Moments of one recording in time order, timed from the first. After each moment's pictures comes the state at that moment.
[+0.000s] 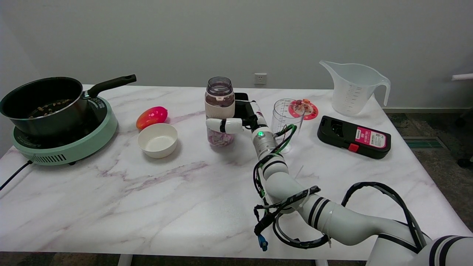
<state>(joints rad) 0.46 -1.43 -2.24 0.96 1.72 0.70 0.15</state>
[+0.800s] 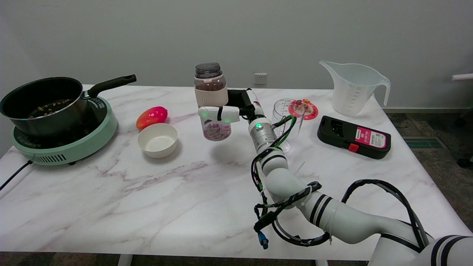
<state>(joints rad) 0.46 -1.42 -2.23 1.05 1.68 0.70 0.14</state>
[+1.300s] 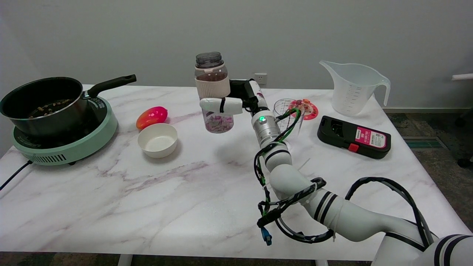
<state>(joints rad) 0.46 -1.39 -2.22 1.12 1.65 0.70 0.14</state>
